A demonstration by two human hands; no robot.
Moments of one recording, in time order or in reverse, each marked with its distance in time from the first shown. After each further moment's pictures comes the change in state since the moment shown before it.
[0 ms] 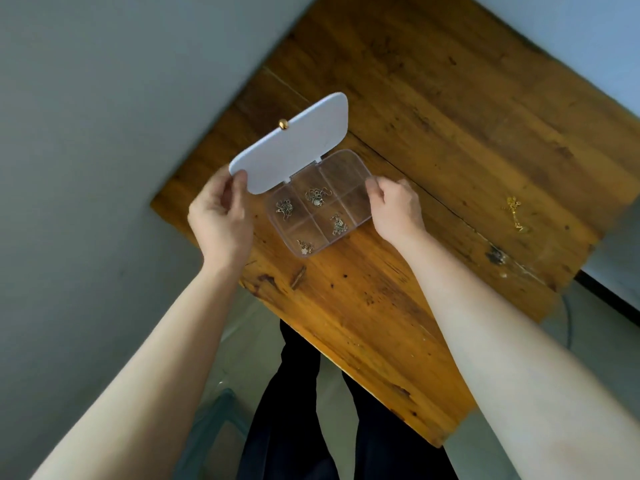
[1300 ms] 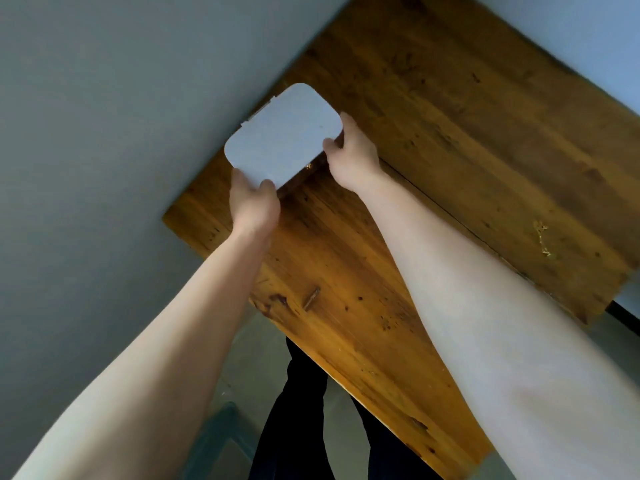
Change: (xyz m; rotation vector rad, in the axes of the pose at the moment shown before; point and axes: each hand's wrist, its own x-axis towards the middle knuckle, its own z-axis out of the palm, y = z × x) left_hand 0.052 -0.009 0.045 -0.072 -0.142 -0.443; right_hand 0.078 -0.112 0.017 0.314 -0.129 -0.108
